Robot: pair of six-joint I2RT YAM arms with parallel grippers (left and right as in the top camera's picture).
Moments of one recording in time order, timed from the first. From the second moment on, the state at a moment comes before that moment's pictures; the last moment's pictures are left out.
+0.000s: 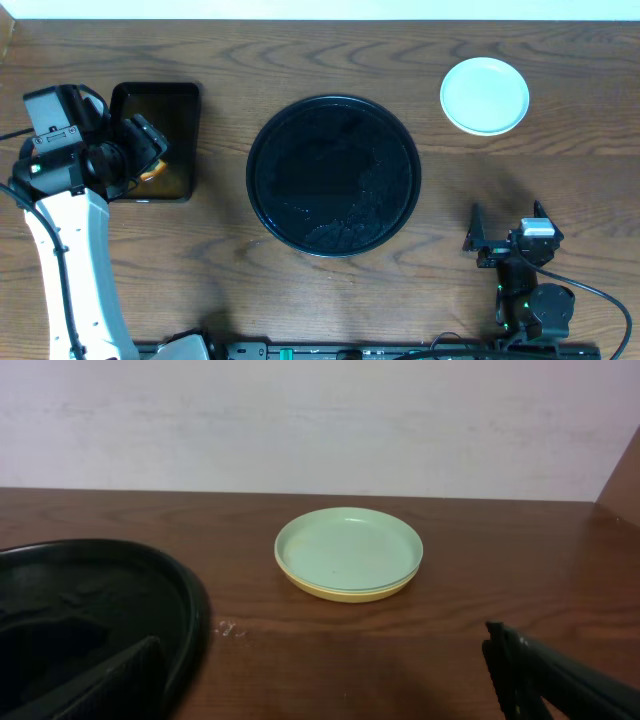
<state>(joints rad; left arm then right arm) 0.34 1.35 1.32 -1.01 0.21 -0.43 -0.02 0.01 0.01 -0.07 -0.02 -0.03</state>
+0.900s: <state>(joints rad) 0.34 1.35 1.32 -1.01 0.19 -0.43 -0.02 0.01 0.01 -0.07 -0.02 -0.03</state>
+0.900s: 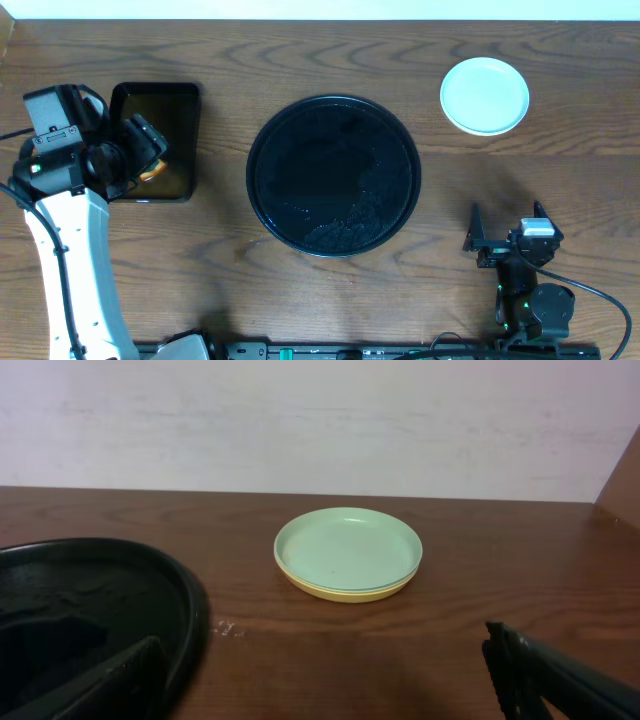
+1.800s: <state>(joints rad) 0.20 0.88 0.40 -0.26 0.15 -0.27 -0.02 0.01 0.01 -0.07 -0.01 -0.03</state>
